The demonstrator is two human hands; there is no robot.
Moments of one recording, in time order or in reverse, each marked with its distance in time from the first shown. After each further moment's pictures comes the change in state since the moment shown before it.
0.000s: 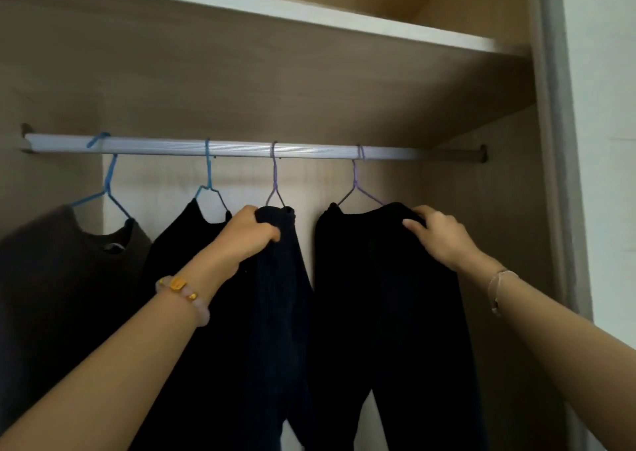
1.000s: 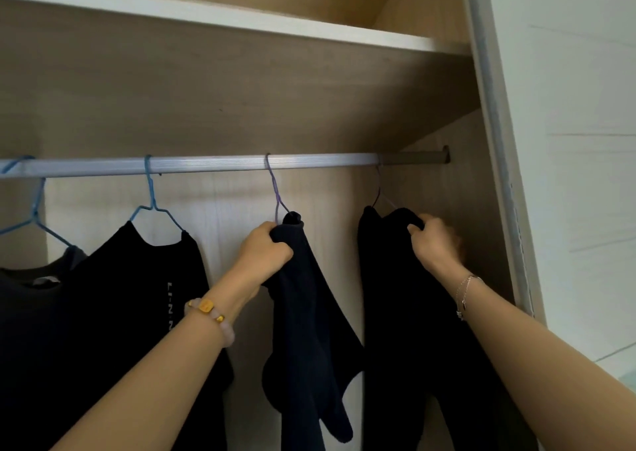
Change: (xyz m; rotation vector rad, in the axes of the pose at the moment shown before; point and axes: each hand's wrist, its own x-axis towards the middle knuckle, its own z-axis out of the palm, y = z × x) left_hand 0.020 0.023 0.090 0.003 -0.033 0.111; right_hand 0.024 0.054 -0.010 0.298 0.045 0.339
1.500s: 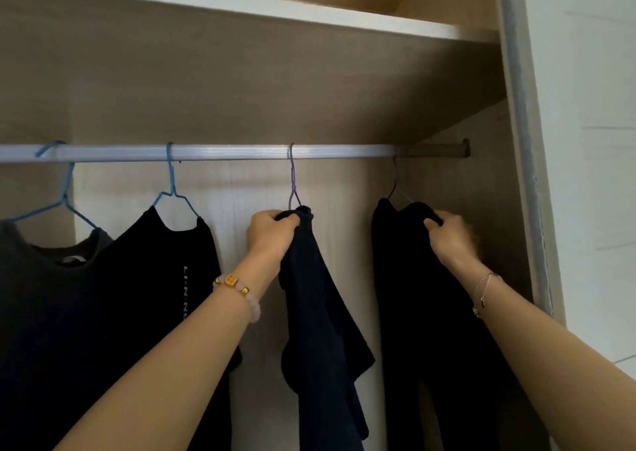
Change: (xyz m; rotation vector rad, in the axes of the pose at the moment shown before) left_hand 0.011 -0.001 0.004 -0.302 0.254 -0.122; right_hand 0.011 0.011 0.004 0.152 -0.058 0.017
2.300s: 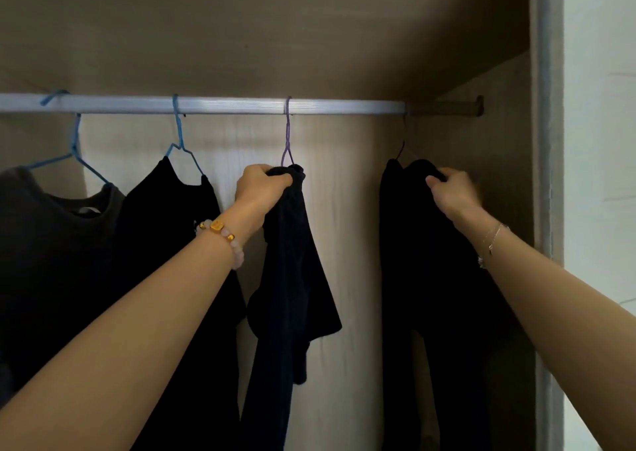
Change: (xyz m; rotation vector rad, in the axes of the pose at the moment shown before) left_hand 0.000 -0.003 -0.032 0.144 -0.072 0.076; right_hand -0.007 -0.007 0.002 0.066 -0.051 -0.019
